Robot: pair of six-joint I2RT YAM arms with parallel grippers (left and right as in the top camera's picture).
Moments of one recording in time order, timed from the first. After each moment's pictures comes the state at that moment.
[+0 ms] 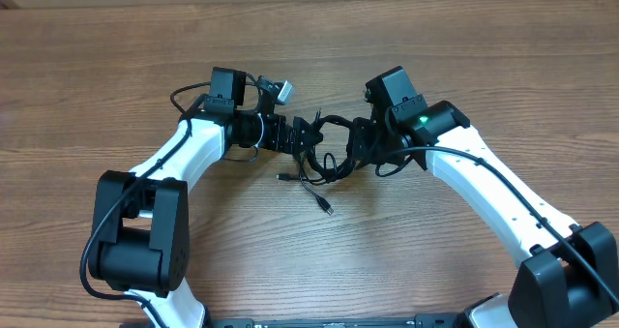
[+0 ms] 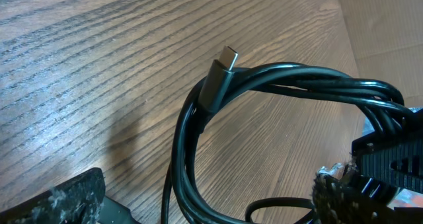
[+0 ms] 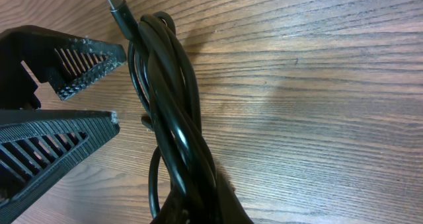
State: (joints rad) left arm -0.19 1.87 1.14 -0.35 0.86 -0.05; right arm 0.46 1.64 1.27 -0.80 -0.25 0.62
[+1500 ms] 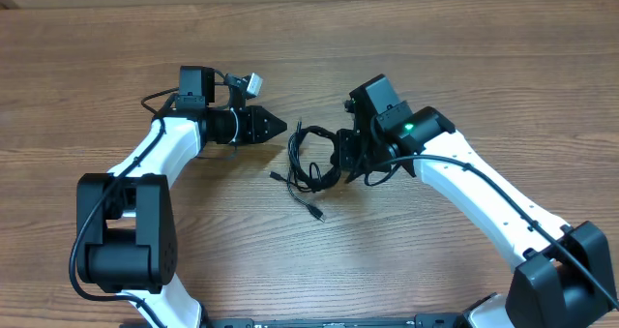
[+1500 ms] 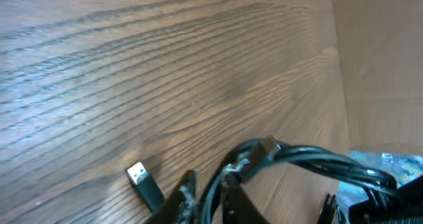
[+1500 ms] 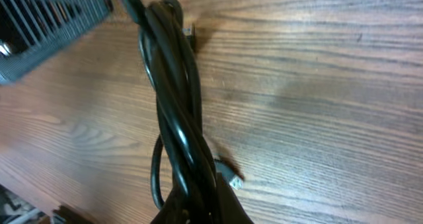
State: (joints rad) left arm -0.05 1.87 1.14 -0.37 0.89 -0.15; right arm 0.53 1.65 1.27 -0.80 -0.31 0.57
